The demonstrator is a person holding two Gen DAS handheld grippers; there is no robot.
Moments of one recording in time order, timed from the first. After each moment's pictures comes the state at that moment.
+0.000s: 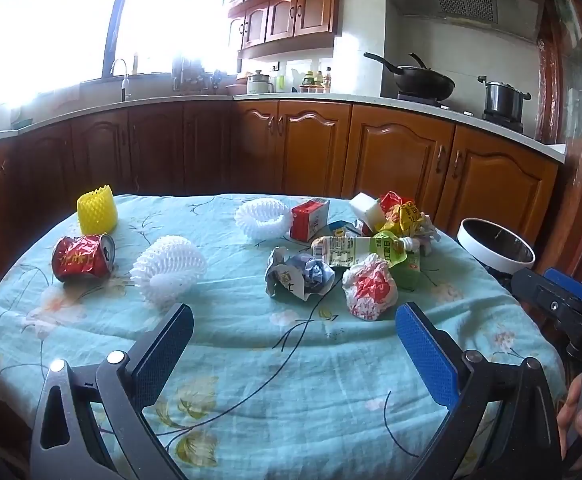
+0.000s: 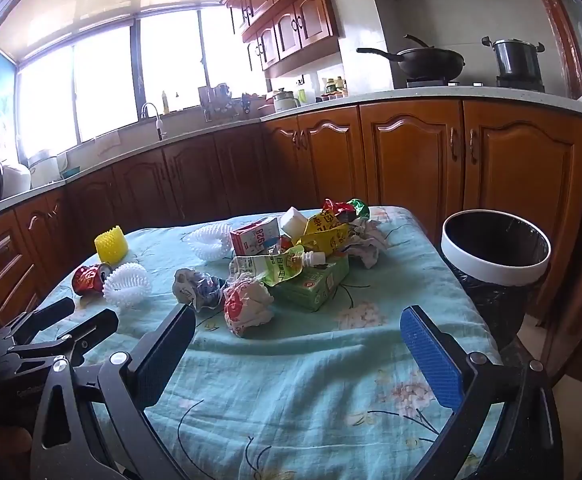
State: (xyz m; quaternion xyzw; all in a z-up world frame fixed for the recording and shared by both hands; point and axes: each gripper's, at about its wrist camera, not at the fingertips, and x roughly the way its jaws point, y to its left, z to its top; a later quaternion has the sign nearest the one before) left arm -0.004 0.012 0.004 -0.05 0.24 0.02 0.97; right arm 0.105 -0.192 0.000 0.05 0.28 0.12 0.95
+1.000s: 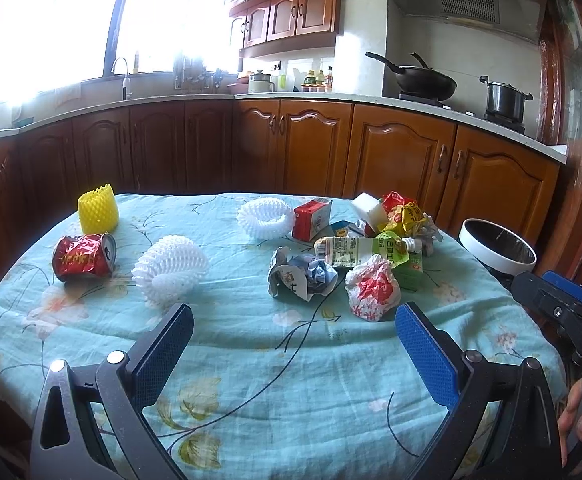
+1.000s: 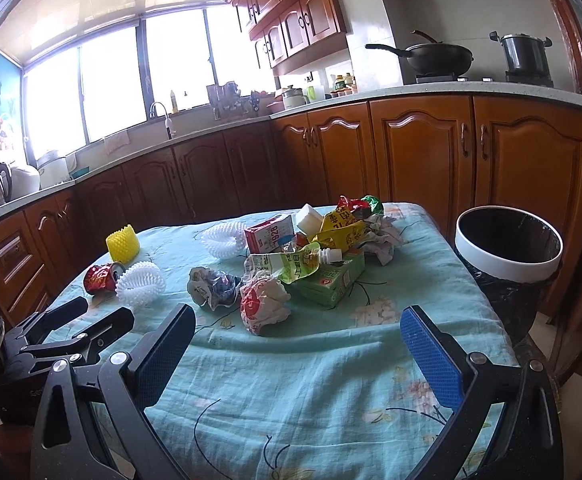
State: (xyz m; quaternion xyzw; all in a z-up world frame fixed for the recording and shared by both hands) left arm -0.004 0.014 0.001 -0.05 0.24 0.02 0.97; right arm 0.103 -0.186 -0.001 0.05 0.28 0.13 0.95
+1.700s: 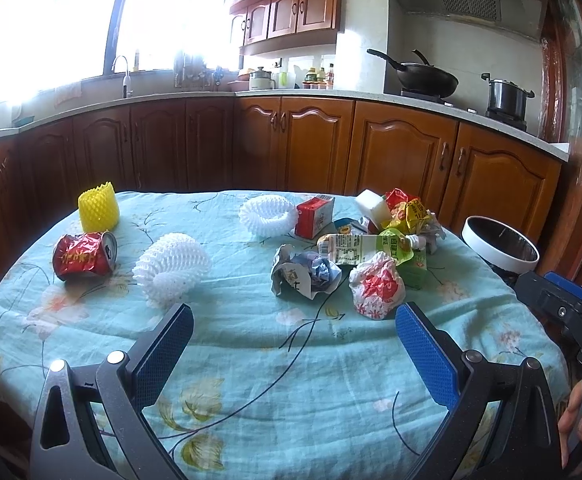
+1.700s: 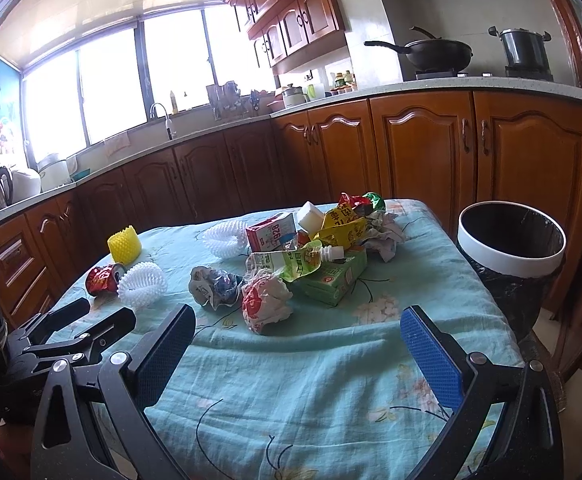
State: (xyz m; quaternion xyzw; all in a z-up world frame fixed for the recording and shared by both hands) left arm 0.001 0.017 -0.001 -0.05 0.25 0.03 0.97; right arm 0.103 -0.185 -0.003 0.06 0.28 0.14 0.95
